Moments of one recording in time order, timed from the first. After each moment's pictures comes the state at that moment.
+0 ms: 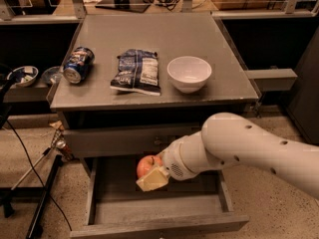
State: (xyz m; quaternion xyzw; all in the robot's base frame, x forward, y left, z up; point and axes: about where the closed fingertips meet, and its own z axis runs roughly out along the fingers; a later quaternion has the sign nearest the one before) arm 0.436 0.013 0.711 -0.45 0.82 0.23 0.26
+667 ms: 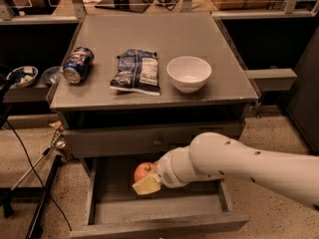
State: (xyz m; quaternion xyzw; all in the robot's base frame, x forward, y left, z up) arm 0.448 0.026 0.655 -0.40 0.85 0.23 0.26
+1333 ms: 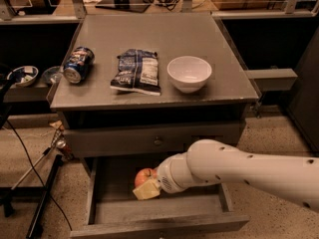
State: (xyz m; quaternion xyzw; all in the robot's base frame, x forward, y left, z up) arm 0.444 0.026 0.630 -0.39 0.86 0.23 0.25
